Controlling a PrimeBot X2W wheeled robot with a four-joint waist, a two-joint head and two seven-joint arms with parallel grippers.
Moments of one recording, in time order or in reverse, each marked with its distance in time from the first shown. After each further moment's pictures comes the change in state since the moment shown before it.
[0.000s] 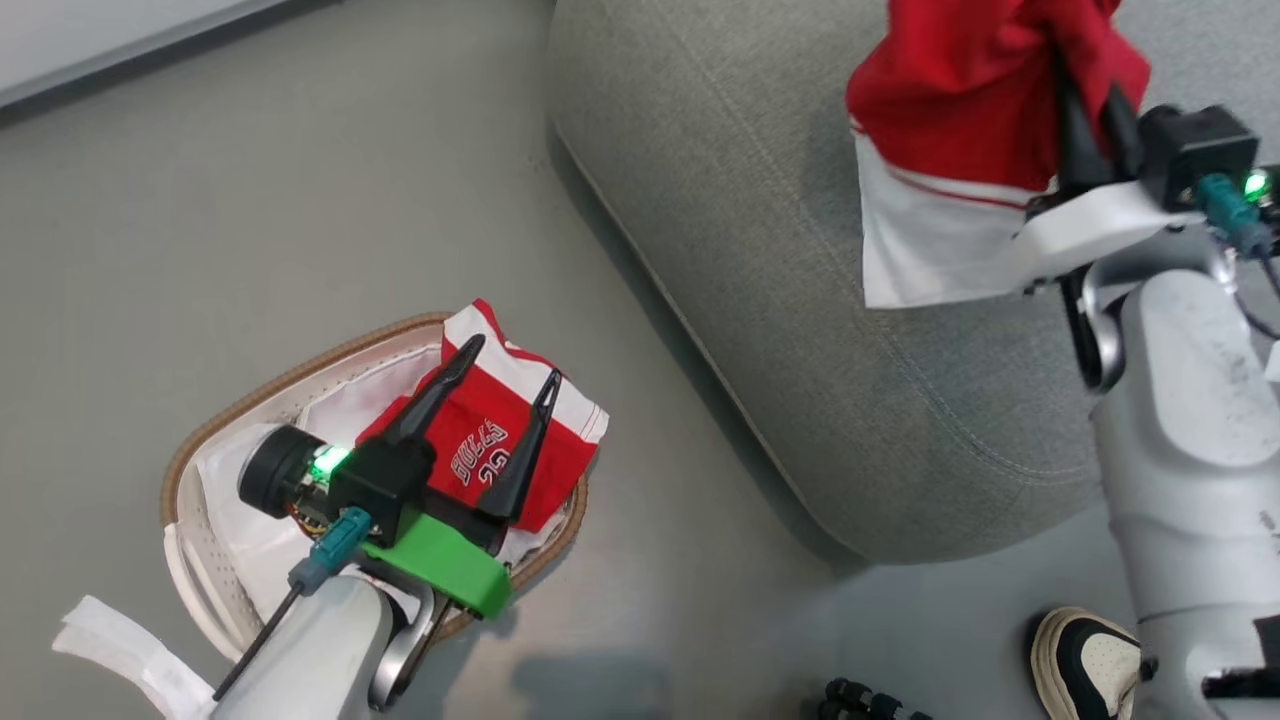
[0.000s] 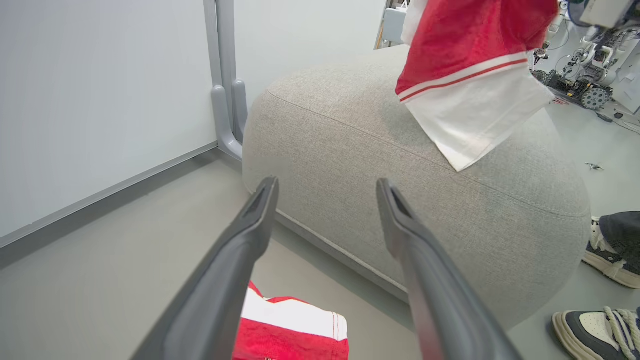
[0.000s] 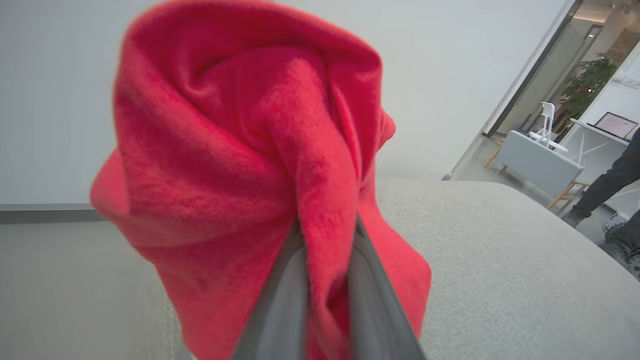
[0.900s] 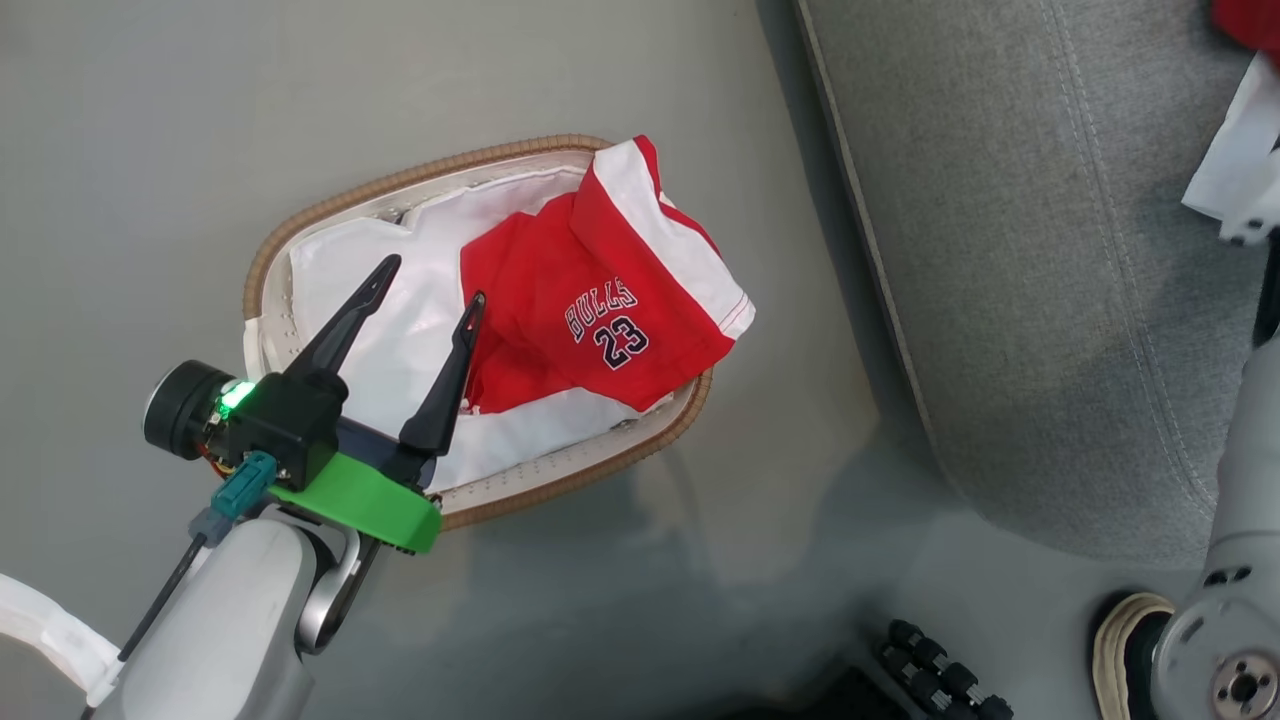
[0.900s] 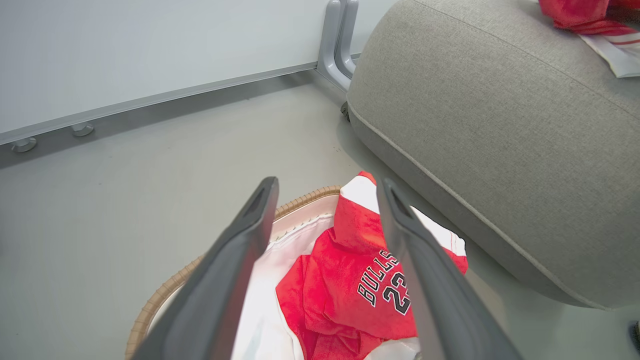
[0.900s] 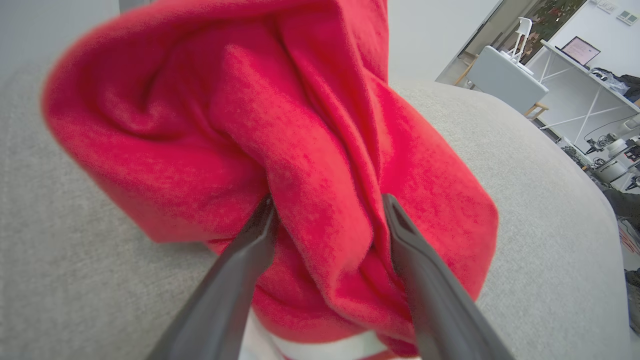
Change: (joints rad) left arm -0.078 0.099 0.048 -0.049 -0.045 0.000 0.000; right arm -0.179 -0.002 -0.621 0.141 -0.364 0.000 -0.001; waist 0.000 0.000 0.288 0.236
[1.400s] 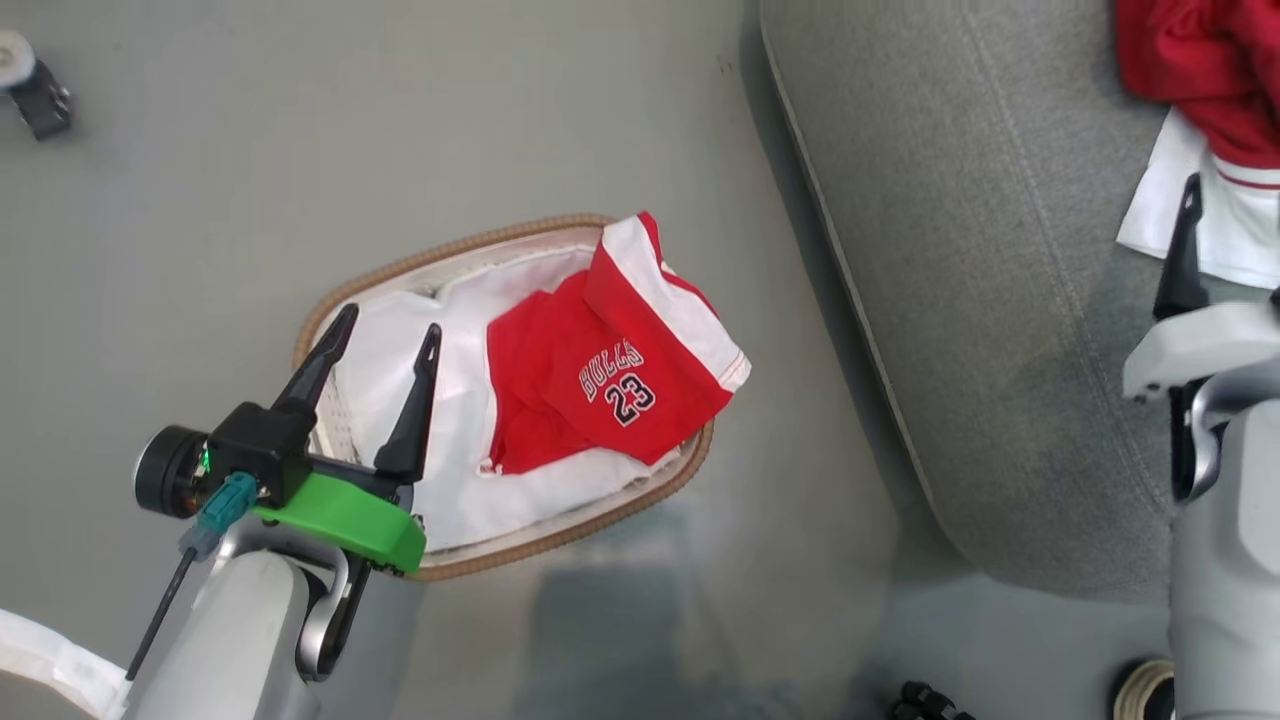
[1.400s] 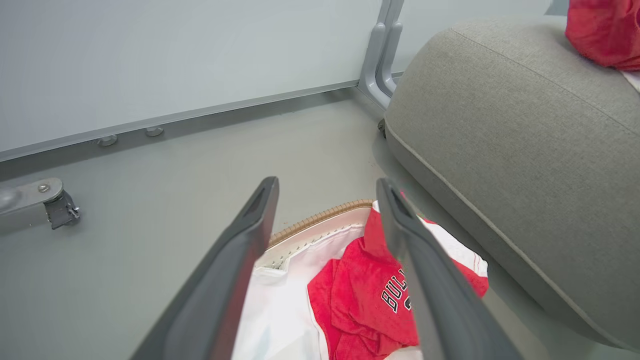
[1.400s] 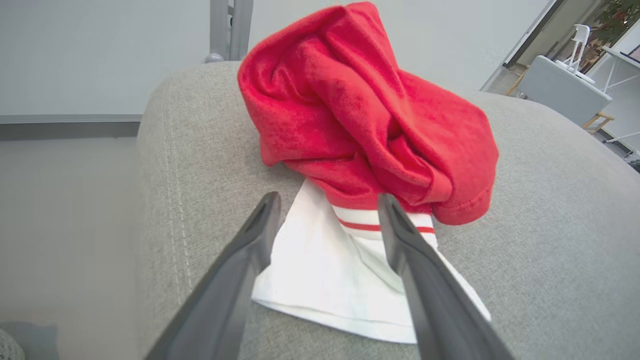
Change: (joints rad) left arm 0.065 -0.083 0.121 0.114 0.008 0.000 0.000; right arm 0.342 0.015 0.287 -0.182 0.258 0.000 0.000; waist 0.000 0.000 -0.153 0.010
